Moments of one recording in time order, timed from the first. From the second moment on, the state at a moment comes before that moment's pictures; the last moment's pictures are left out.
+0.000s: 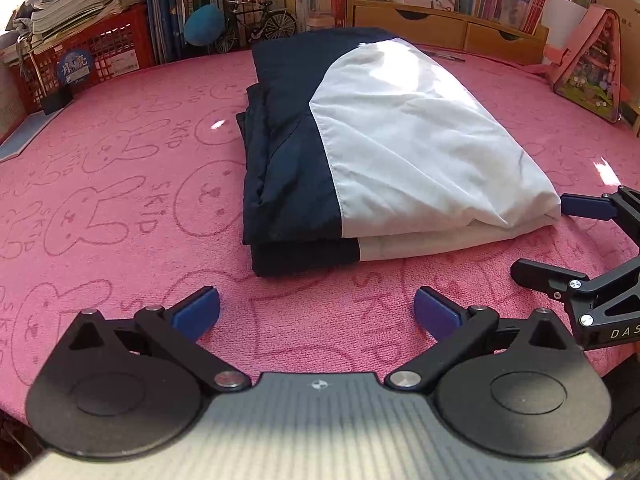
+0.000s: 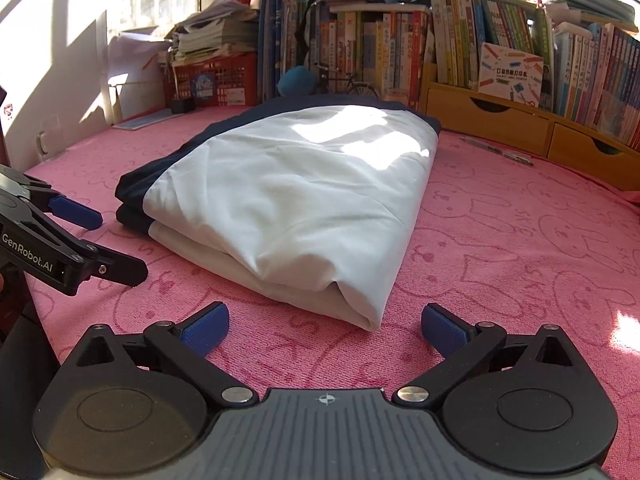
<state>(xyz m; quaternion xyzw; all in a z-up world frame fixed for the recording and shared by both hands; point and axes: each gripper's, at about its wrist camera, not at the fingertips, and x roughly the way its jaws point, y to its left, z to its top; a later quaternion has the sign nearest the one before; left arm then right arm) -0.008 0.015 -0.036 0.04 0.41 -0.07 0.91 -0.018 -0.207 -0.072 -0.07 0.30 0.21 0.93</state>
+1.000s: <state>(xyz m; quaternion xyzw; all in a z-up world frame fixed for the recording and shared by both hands) -0.006 0.016 -0.035 0.04 0.43 -0.08 0.90 0.006 -0.186 -0.060 -0.07 0.40 0.16 0.90</state>
